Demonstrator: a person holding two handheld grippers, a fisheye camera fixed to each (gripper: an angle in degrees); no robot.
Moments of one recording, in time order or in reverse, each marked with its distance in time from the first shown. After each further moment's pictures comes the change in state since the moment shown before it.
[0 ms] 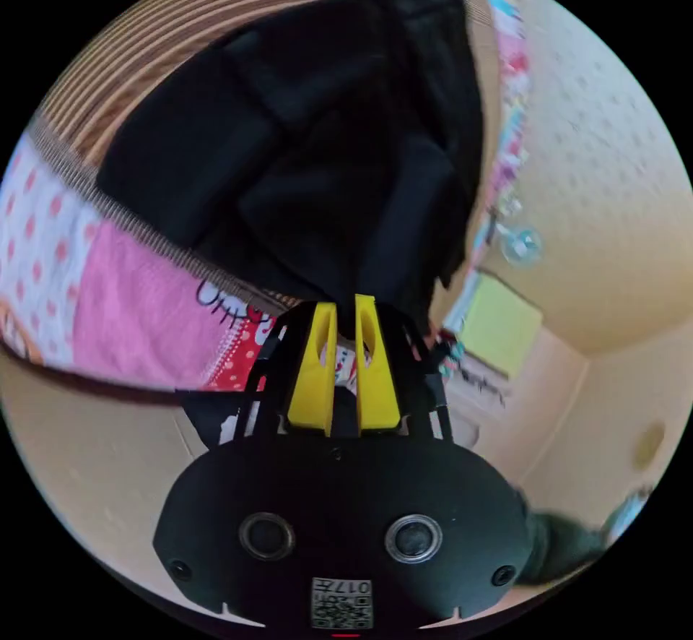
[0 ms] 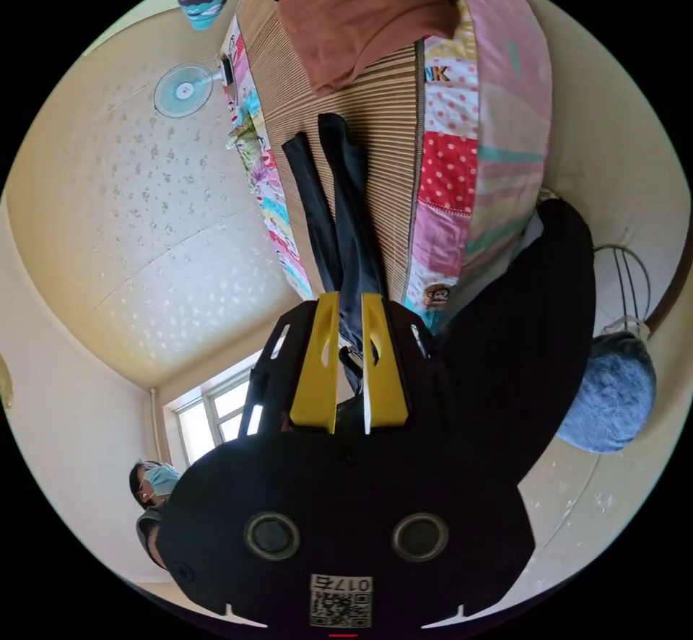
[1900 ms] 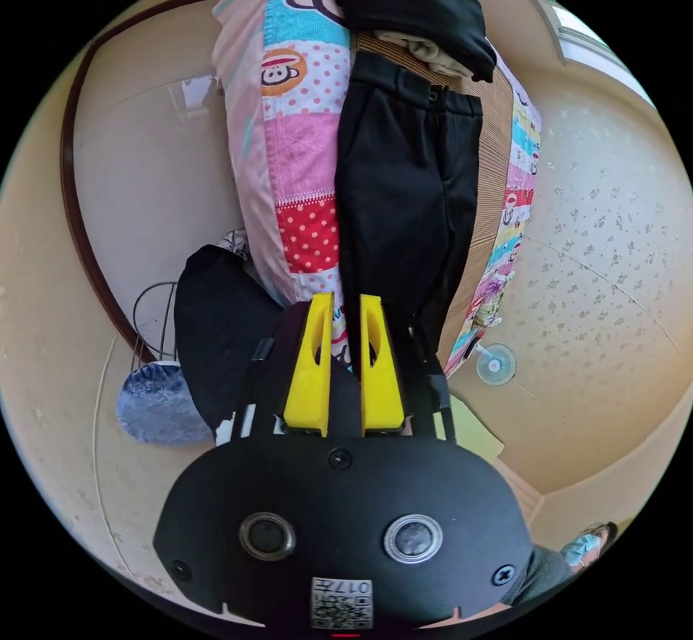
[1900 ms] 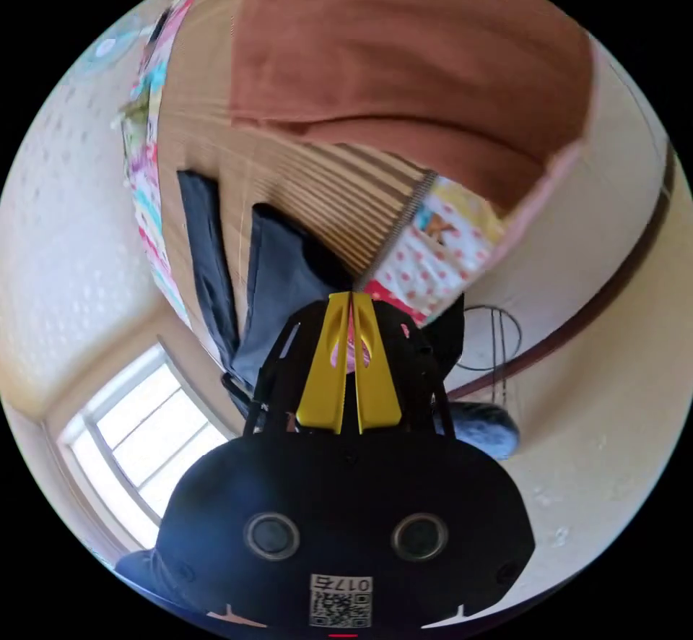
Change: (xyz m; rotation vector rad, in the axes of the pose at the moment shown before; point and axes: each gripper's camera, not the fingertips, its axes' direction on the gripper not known) left arm 0.016 0.349 0.005 0.573 0.054 -0.617; right arm -0.192 -0.043 -0.169 0.219 0.583 0.273
